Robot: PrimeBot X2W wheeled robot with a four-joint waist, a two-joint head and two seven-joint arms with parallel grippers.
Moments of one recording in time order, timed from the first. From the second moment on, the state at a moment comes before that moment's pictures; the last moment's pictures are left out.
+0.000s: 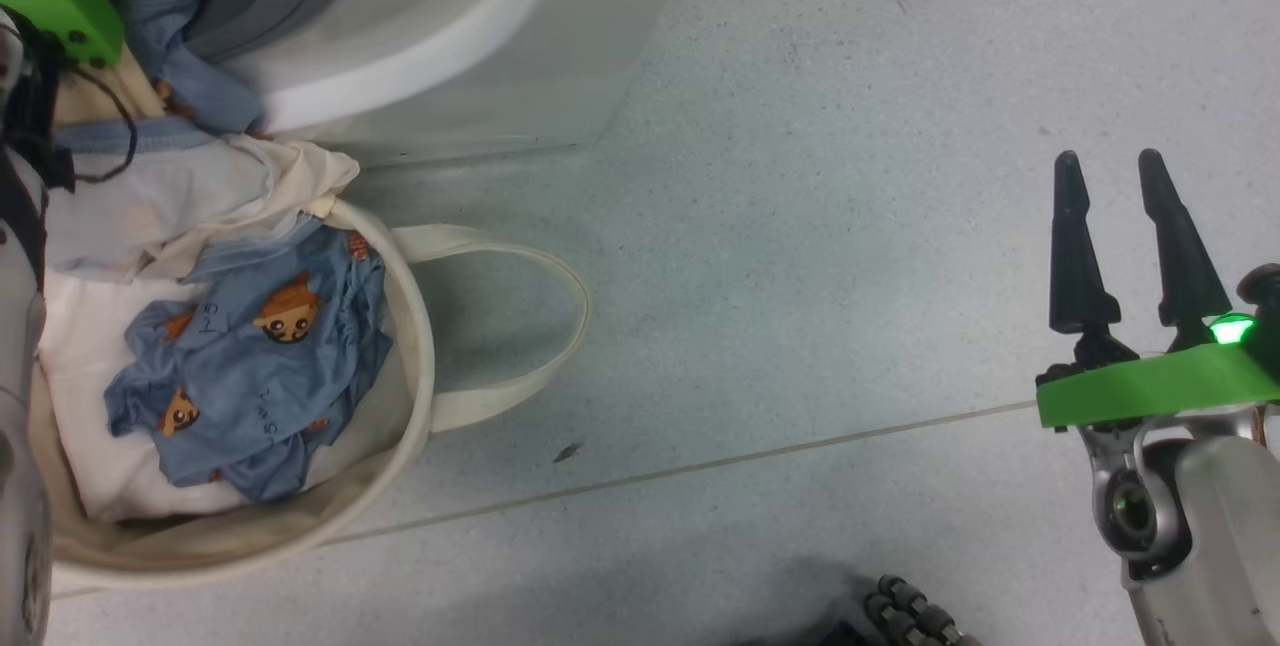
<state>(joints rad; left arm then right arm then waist) -1.36 0.31 -0.13 1.24 -0.21 -0.09 -0.19 -0.28 -0.23 0.10 0.02 0.42 0.13 -0.19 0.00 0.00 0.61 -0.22</state>
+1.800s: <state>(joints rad) -0.30 0.19 0.04 0.55 -0.27 -0.12 -0.25 -0.19 -0.25 0.27 0.25 0.43 0.13 -0.25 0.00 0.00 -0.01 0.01</state>
